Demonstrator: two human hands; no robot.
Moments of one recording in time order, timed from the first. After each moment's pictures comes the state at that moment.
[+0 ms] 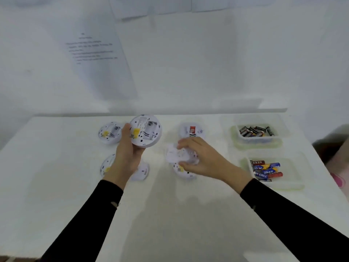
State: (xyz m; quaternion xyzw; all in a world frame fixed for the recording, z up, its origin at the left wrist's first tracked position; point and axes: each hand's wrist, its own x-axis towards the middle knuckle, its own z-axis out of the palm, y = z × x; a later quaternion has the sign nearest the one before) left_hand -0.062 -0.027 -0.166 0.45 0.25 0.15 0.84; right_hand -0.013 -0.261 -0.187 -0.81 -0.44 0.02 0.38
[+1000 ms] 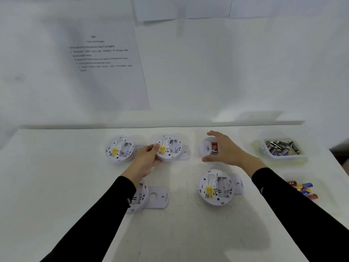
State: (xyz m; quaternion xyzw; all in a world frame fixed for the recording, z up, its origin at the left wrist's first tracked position) left_hand 0.018 0.044 -0.221 0.59 0.32 -0.04 0.74; right_hand 0.097 -0.220 -0.213 -0.91 -0.19 0.17 0.34
